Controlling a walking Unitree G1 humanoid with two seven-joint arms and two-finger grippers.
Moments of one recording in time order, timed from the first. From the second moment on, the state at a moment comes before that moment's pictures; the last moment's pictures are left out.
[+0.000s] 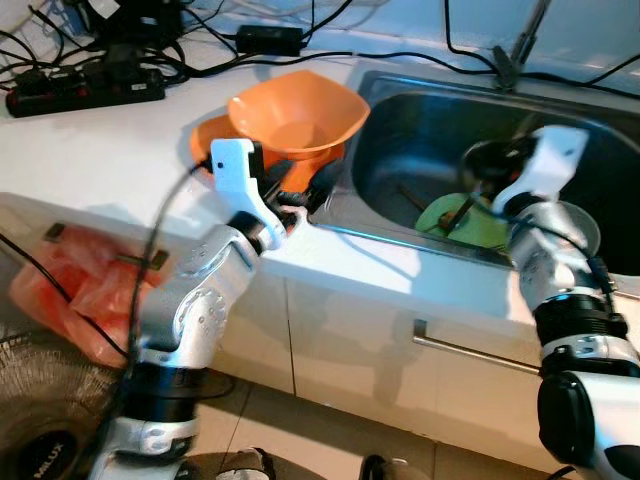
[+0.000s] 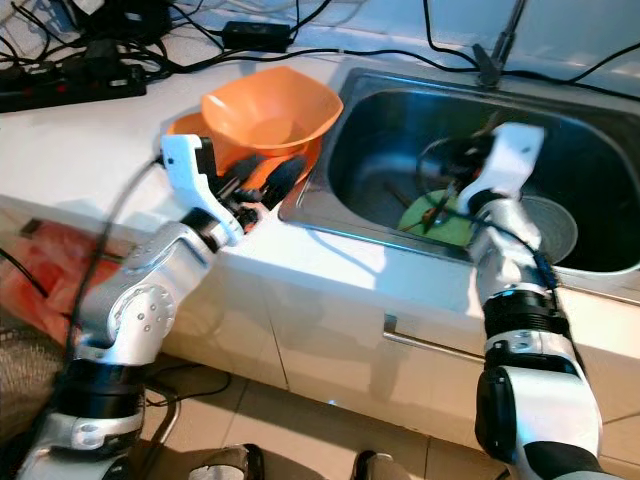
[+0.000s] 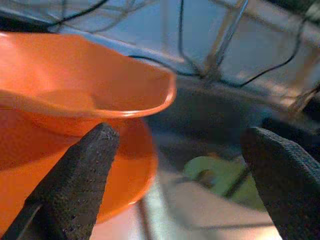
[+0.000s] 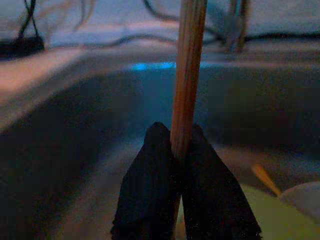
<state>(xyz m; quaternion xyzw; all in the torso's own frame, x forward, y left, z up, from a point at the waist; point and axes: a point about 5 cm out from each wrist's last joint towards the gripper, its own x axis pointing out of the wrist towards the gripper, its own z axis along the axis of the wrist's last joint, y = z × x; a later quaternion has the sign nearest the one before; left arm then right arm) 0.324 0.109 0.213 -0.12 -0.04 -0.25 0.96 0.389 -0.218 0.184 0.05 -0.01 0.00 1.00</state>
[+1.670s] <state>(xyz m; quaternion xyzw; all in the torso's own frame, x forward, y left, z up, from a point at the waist) 0.341 0.144 0.234 -0.02 -0.10 -0.16 0.98 0.384 -0.195 0.287 -0.02 -0.26 -0.03 0.97</state>
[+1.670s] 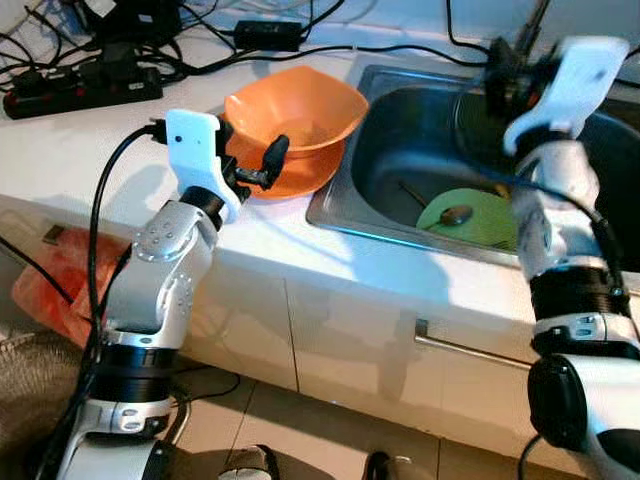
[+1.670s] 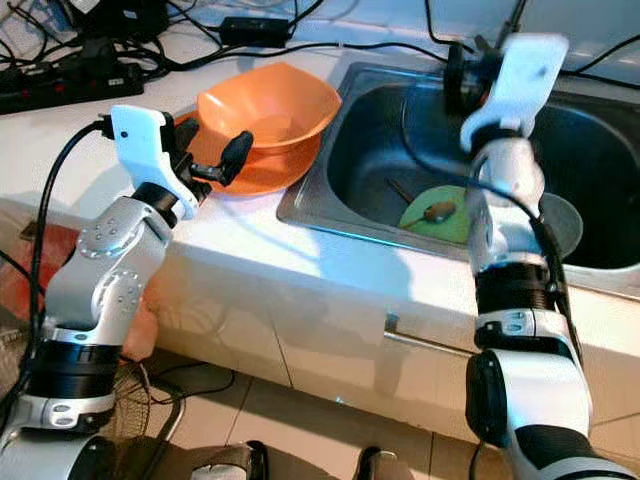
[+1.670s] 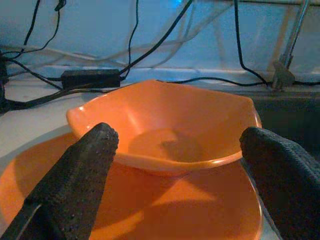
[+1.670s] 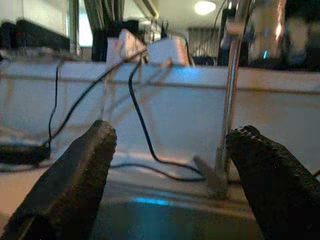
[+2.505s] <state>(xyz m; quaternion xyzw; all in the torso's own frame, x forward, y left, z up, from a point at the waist) 0.364 0.165 0.238 0.10 -0.09 -0.17 0.98 0.355 -0.116 0.293 0.08 -0.24 0.23 0.94</state>
